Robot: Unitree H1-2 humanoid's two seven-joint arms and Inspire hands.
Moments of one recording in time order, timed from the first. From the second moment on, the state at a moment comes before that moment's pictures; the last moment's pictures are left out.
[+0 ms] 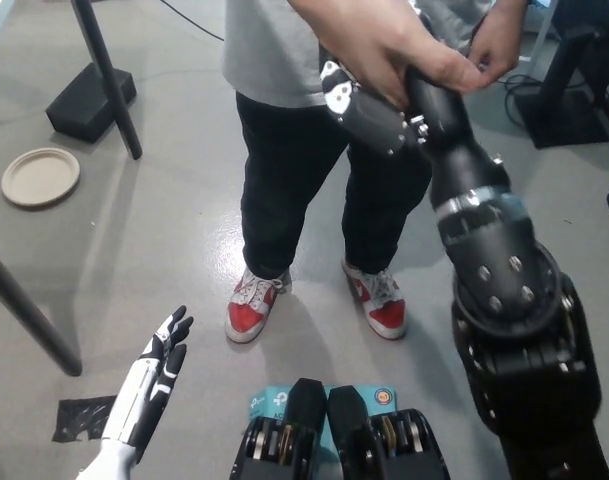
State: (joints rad) left_arm 0.02 0.17 -0.07 0.01 0.14 -0.13 -0.03; right_arm -0.69 0.04 0.22 -0.31 -0.39 0.40 0.04
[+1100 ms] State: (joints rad) left_arm 0.00 0.17 -0.07 0.01 0.14 -0.13 -0.04; right_arm -0.86 -0.02 0.11 0.43 -0.40 0.35 0.07
